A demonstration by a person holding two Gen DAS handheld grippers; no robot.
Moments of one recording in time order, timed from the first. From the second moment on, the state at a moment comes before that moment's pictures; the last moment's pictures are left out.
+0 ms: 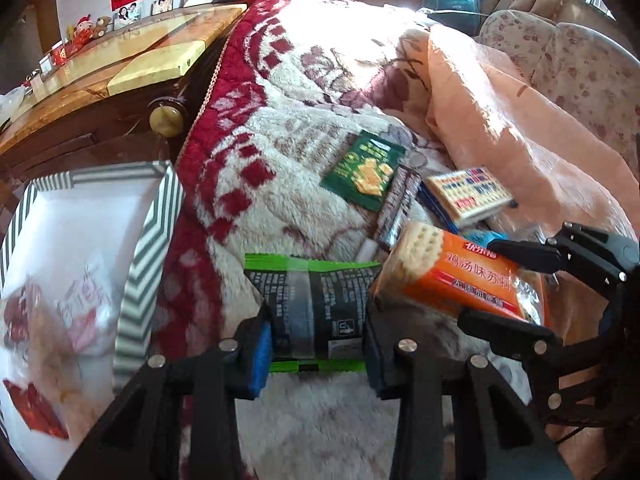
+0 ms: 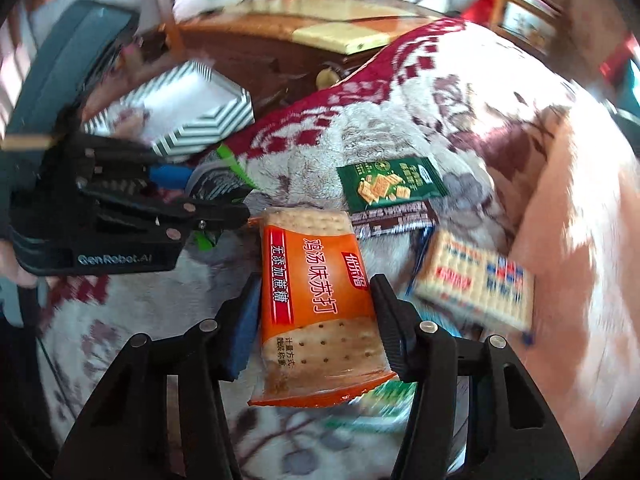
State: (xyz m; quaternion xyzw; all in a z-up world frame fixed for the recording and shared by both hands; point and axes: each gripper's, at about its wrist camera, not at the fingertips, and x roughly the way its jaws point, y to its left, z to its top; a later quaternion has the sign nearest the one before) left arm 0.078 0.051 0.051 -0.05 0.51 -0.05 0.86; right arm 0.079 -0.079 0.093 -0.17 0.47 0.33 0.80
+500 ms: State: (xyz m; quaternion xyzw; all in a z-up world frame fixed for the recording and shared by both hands) left arm 0.033 0.083 0.085 -0.05 0.48 -0.01 0.88; right arm 0.046 -0.071 0.119 -0.11 0.46 0.33 0.82
